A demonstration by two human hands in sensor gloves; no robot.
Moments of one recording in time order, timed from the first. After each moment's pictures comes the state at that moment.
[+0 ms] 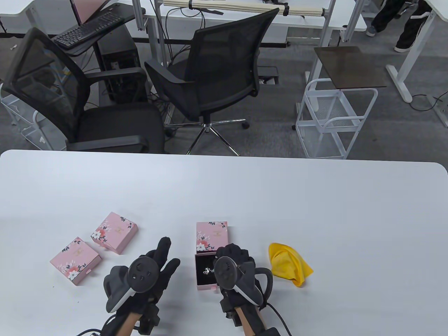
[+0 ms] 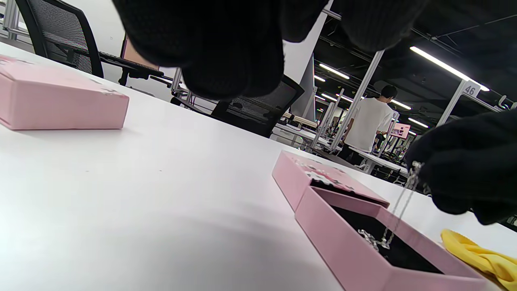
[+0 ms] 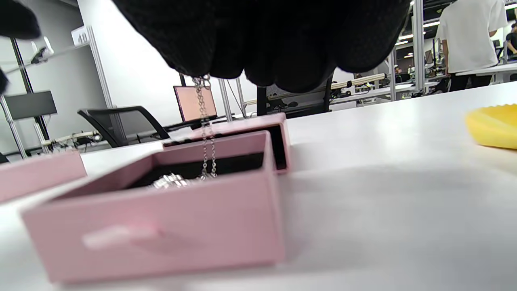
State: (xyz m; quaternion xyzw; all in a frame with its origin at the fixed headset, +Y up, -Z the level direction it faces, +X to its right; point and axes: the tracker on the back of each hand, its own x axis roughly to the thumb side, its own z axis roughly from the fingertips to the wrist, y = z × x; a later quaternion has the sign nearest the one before) left_hand -0.213 -0.711 -0.280 0.02 -0.04 0.16 0.99; right_hand 0.026 -0.722 -0.299 0.08 -0.05 0.98 0.15
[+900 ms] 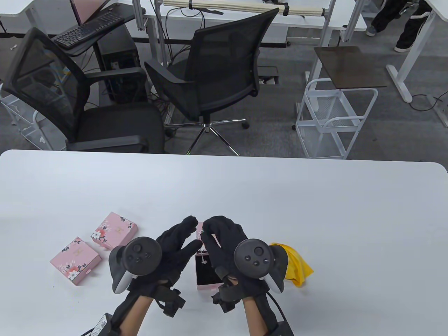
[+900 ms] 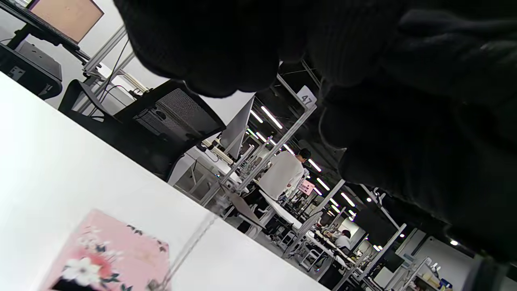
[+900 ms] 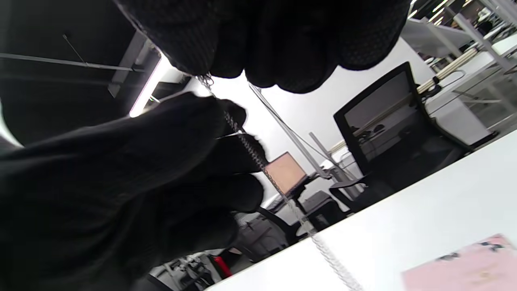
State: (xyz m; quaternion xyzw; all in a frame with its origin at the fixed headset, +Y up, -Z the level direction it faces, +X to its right) left_hand -0.173 -0.632 -0.294 0.08 -0.15 0.36 0.92; right_hand 0.038 -0.604 -0.285 0.19 -0.12 0.89 0.41
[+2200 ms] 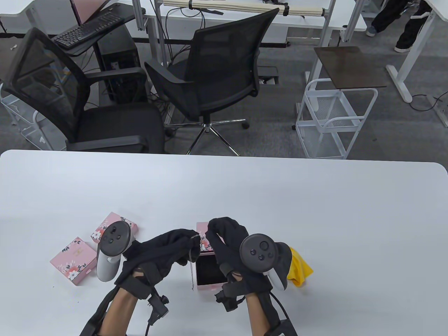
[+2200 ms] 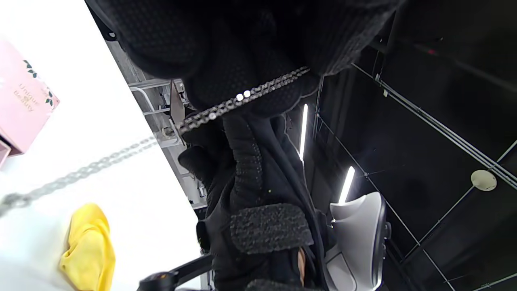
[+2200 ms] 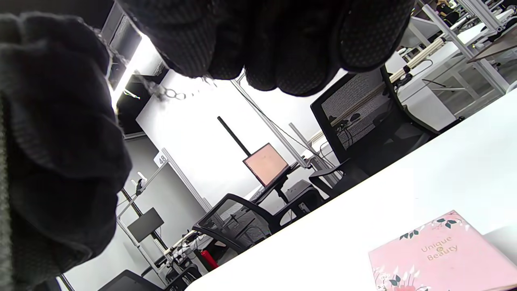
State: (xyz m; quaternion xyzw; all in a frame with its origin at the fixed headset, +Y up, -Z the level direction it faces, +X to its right) left_hand -0.198 -0.628 -0.300 -0.11 -0.23 0.62 0.75; right_hand 0.048 -0.620 -0.299 0.14 -0.09 0.90 0.40
